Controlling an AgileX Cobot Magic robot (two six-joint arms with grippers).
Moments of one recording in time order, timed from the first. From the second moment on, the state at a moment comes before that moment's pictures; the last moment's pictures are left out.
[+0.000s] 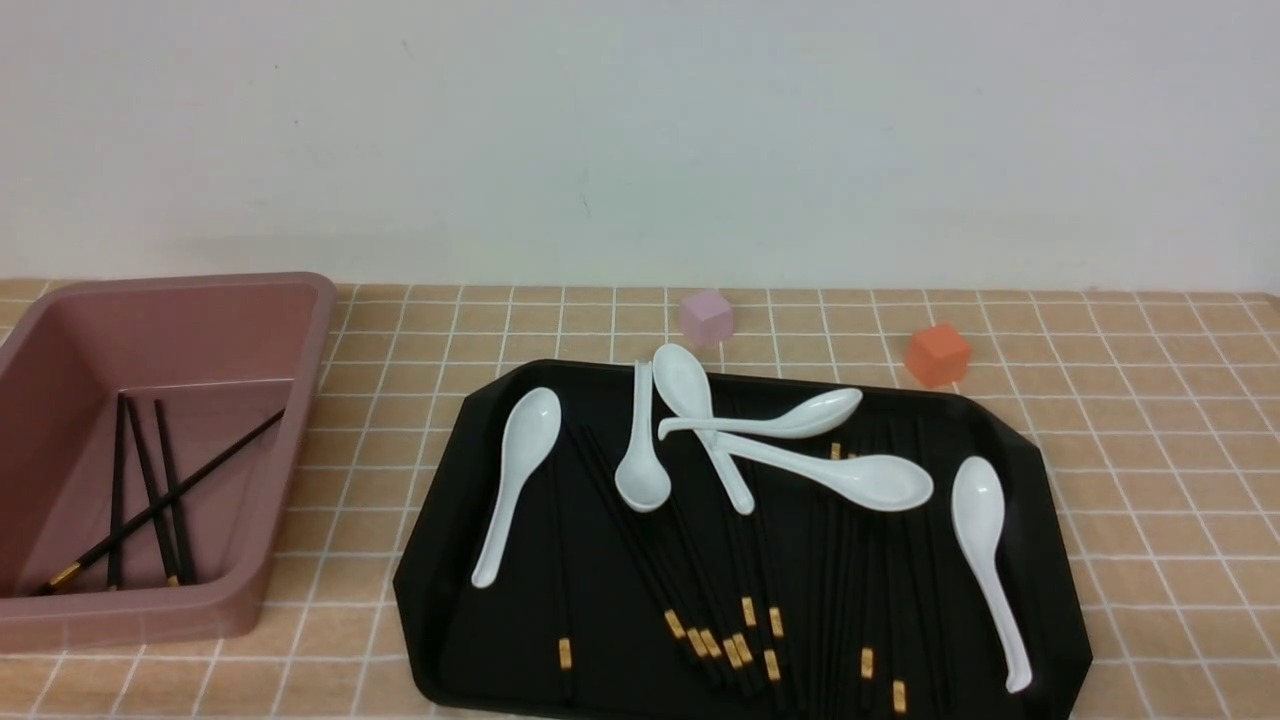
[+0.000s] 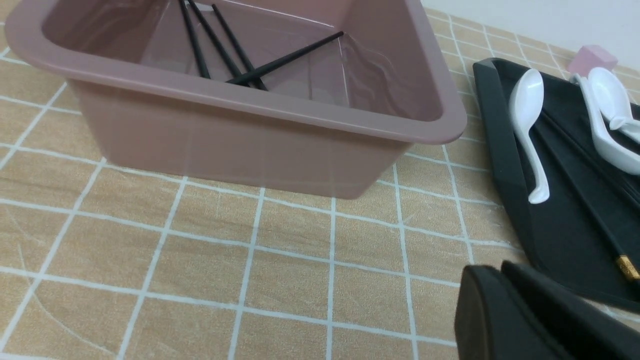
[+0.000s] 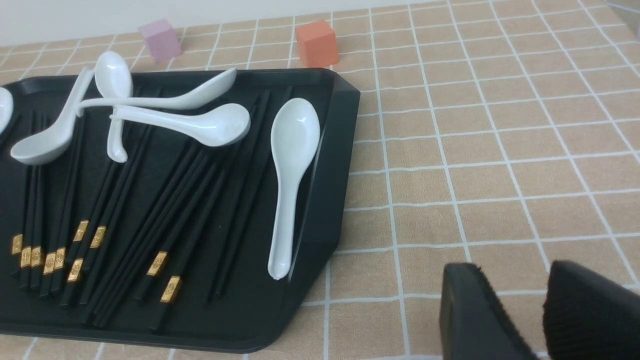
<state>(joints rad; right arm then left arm) 0.14 0.03 -0.11 -0.16 0.50 0.35 -0.12 -0.01 0.03 0.09 0.38 -0.41</state>
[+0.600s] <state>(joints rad) 0.14 0.03 -0.11 -0.16 0.50 0.35 -0.12 -0.01 0.03 0.09 0.38 -0.41</state>
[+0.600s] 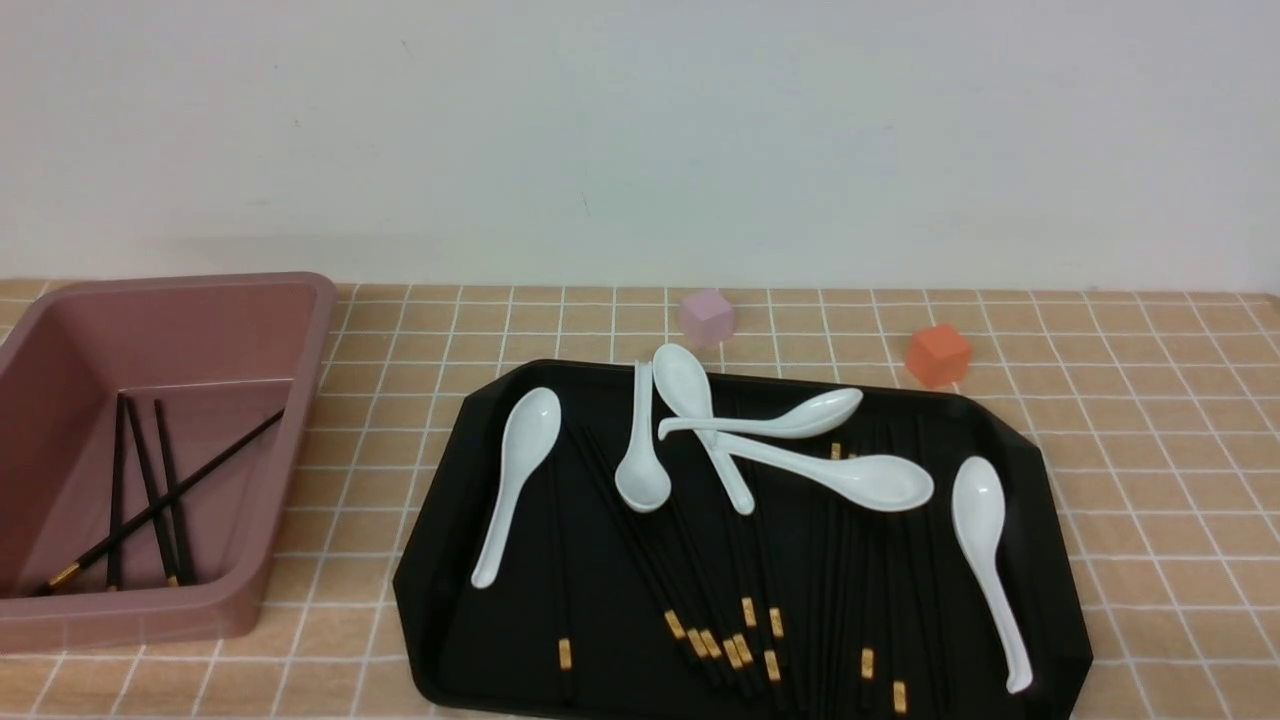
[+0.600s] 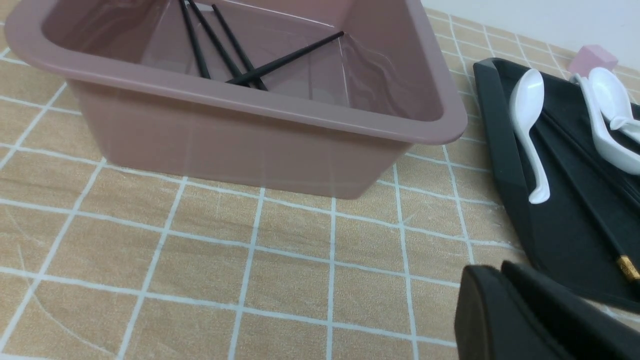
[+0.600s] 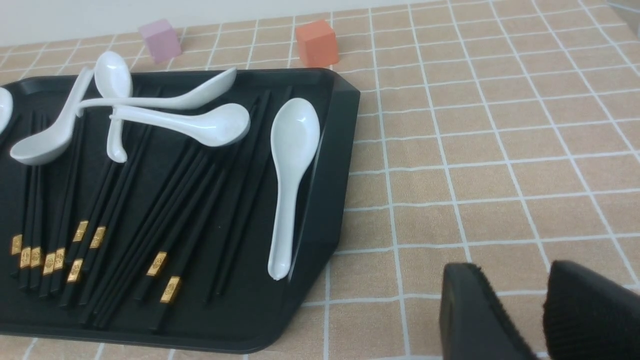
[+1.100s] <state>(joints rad) 0.14 0.03 -0.11 -0.16 0.50 0.35 -0.12 -0.01 0.03 0.09 0.38 -0.41</state>
